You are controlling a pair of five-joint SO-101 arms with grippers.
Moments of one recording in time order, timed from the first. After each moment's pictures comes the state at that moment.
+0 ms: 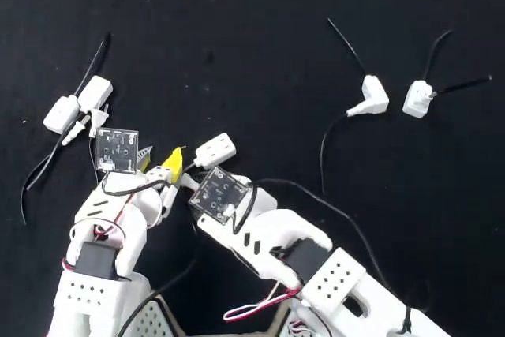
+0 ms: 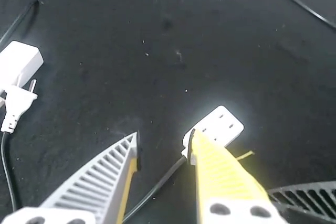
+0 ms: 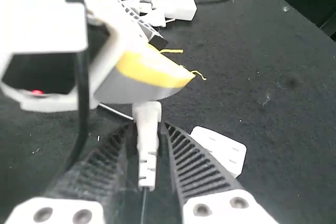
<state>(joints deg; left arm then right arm) 5.7 -89.1 84.2 42.1 4.1 -45.8 -68.5 84.9 19.8 14.2</state>
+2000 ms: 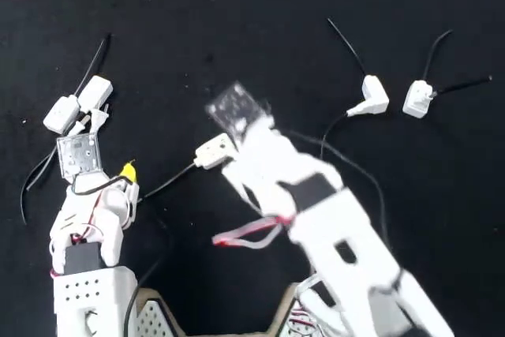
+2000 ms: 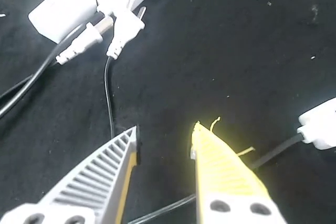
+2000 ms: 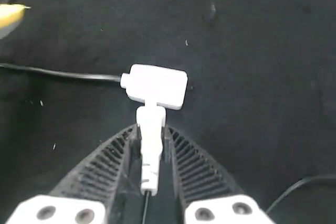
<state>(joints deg) -15.5 -88.9 93.0 40.6 -1.6 -29.5 -36.7 46.5 53.9 10.9</state>
